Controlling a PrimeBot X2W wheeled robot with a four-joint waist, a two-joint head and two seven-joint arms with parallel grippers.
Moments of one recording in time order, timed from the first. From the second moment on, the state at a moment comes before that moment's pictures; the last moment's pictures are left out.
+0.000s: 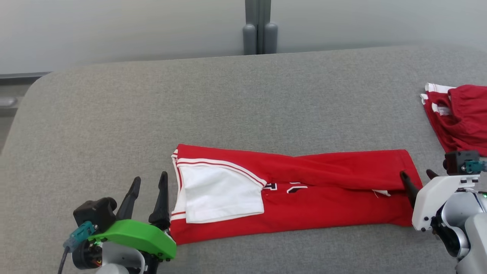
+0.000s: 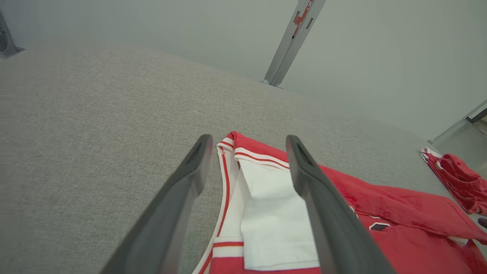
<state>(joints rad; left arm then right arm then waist) -0.08 0.27 -0.40 0.03 -0.73 0.21 -0.08 -0.21 -0.33 0.02 0.35 0.34 0.13 0.32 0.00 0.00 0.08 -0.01</state>
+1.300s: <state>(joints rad) -0.05 0.31 -0.39 0.10 -0.70 0.24 -0.14 -0.25 -0.33 -0.10 0.57 0.31 0.13 0.27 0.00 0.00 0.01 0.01</state>
